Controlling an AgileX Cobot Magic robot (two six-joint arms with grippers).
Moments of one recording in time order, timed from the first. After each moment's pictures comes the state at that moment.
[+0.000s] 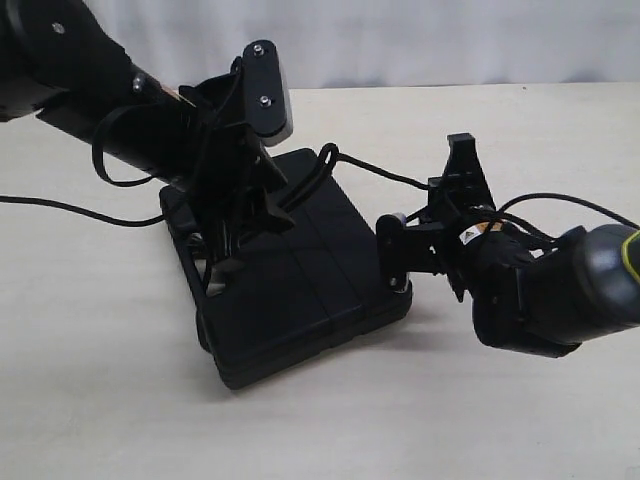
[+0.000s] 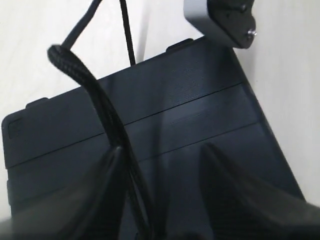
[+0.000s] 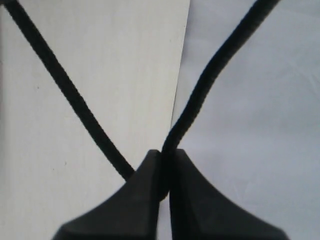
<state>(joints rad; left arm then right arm) -0.54 1.64 -1.09 -0.63 0.61 1.35 0.56 1.89 -0.63 0.69 -0.89 -1.92</state>
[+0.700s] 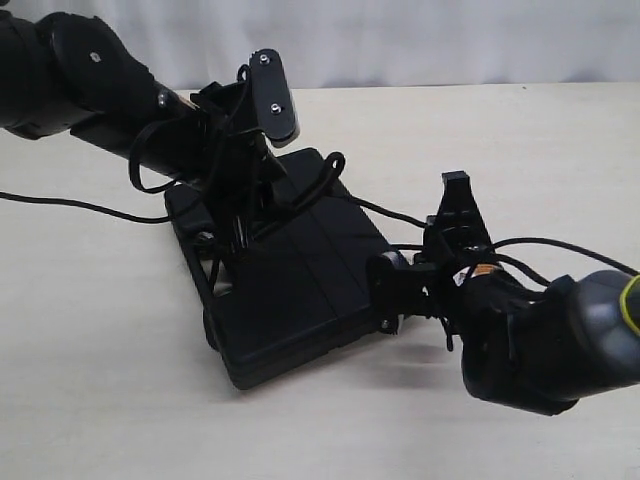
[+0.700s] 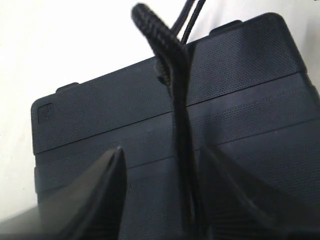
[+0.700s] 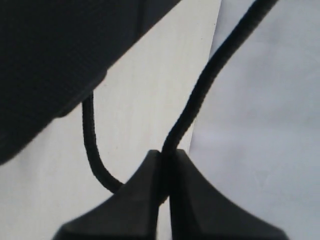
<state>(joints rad) -0.54 1.70 -1.09 -0.63 0.47 1.34 0.72 1.86 -0.55 0.92 -0.92 -1.97</state>
